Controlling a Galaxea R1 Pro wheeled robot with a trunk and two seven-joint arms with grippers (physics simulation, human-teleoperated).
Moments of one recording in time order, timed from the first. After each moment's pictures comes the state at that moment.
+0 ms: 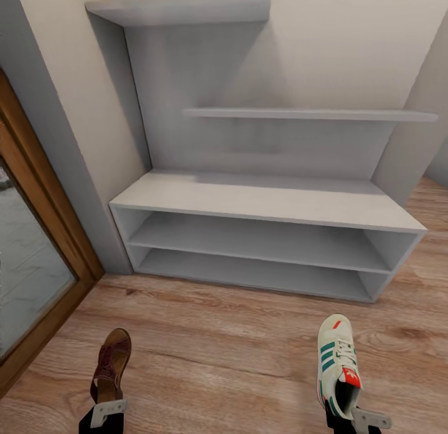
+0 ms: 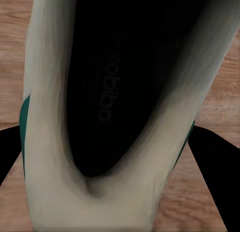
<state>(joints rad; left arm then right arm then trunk) -0.29 0.08 0.24 -0.31 -0.08 -0.47 -0.05 -0.17 -0.05 -0.31 -0.54 0.12 -0.43 0.00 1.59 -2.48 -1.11</state>
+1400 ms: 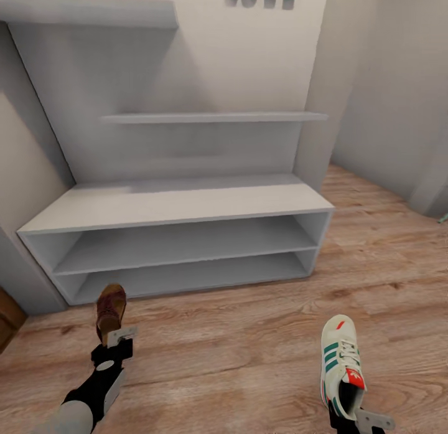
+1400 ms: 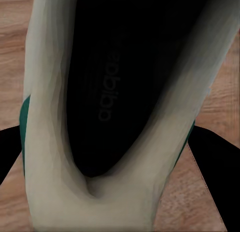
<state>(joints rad) -0.60 0.05 0.24 -0.33 -0.10 -0.13 0.24 -0.17 -0.06 -0.32 -0.54 0.12 -0.43 0.00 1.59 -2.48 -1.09</state>
